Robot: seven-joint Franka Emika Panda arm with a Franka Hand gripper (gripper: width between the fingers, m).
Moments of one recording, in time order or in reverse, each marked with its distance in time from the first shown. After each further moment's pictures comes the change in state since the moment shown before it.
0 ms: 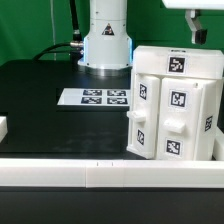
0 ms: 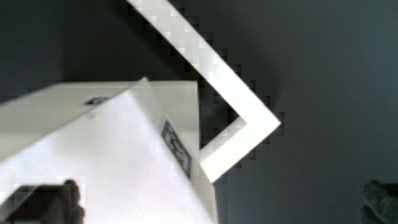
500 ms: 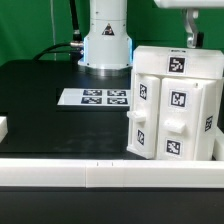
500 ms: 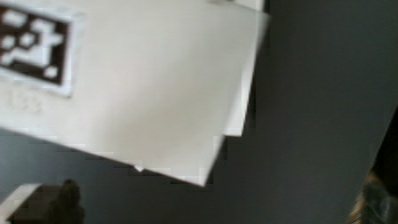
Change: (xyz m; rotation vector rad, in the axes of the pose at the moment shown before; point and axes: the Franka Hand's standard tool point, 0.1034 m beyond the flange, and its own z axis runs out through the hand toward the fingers) arm 0.012 0.003 0.000 -0.039 0.075 -0.823
